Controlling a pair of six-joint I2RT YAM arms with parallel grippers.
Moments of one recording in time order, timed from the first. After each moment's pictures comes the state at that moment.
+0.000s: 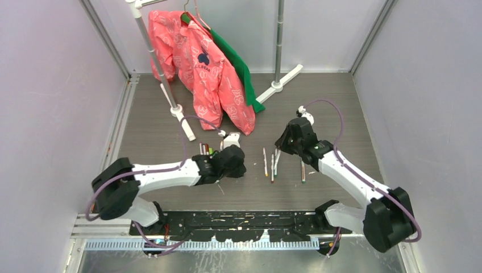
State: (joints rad) left arm -1.07 1.43 0.80 -0.13 -0.25 -0.83; right arm 0.46 1.12 0.72 -0.28 0.07 0.74
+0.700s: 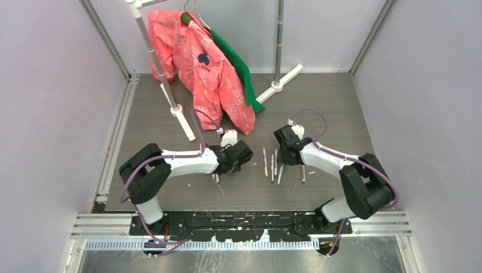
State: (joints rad) left arm -0.99 1.73 1.00 -0.41 -0.49 -0.94; right arm 0.52 1.44 0.71 -0.39 0.27 0.72
